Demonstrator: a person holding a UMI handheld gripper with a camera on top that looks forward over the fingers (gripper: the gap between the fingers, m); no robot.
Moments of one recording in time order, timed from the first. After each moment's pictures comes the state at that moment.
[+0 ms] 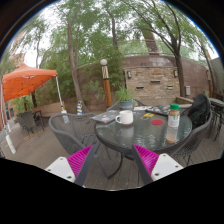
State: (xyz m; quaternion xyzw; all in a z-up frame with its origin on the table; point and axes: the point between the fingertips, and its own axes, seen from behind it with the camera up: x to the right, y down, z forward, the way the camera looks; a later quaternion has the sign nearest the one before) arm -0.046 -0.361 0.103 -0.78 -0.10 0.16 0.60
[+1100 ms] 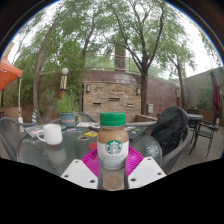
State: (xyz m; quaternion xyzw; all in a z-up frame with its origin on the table) arm 0.165 -0.094 0.072 -0.73 0.03 -0.04 0.68
